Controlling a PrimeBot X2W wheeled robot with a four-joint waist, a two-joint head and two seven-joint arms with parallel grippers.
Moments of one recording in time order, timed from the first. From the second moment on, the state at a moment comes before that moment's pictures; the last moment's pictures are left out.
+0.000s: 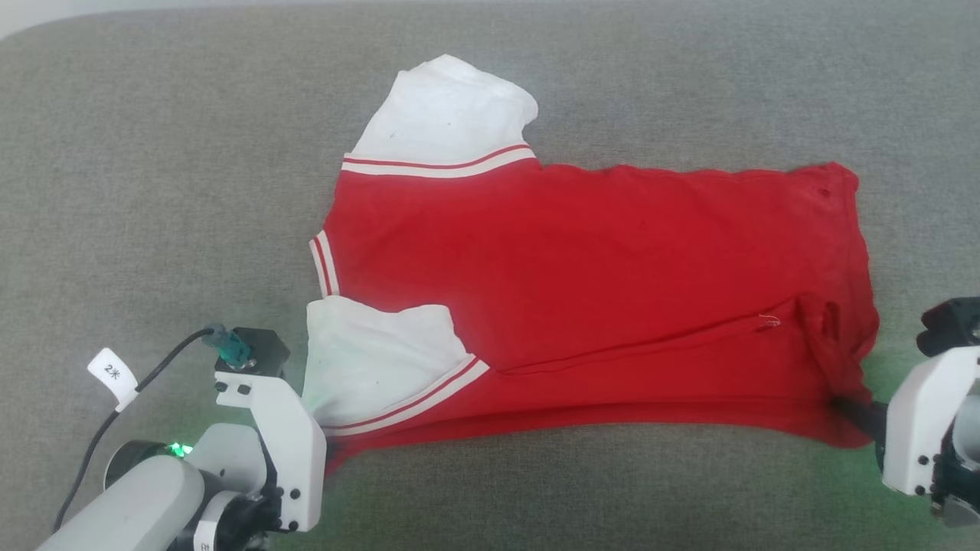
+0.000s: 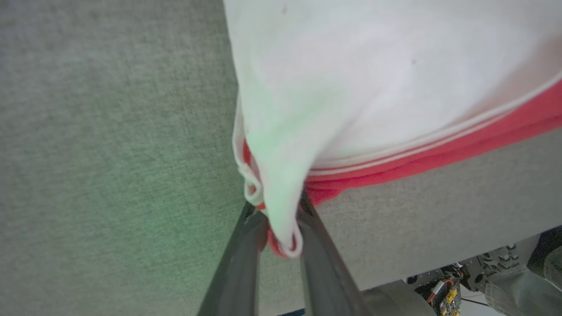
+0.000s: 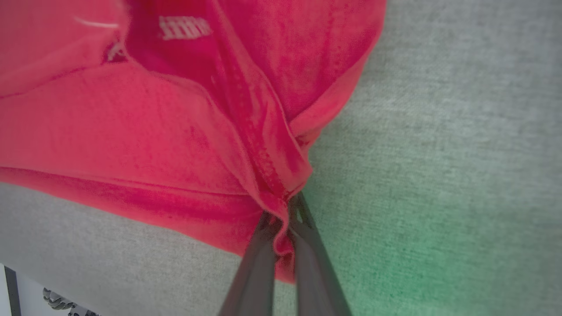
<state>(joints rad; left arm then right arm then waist) -0.35 0.70 -0.65 -0.08 -0.94 0.42 0.76 -0.14 -0.40 -0.07 0.04 0.63 0.13 0.90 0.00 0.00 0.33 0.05</state>
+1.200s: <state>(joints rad) -0.73 0.88 -0.55 0.00 -0.84 0.28 0.83 -0.31 -0.31 0.07 -0.11 0.53 0.13 0.18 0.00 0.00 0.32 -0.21</state>
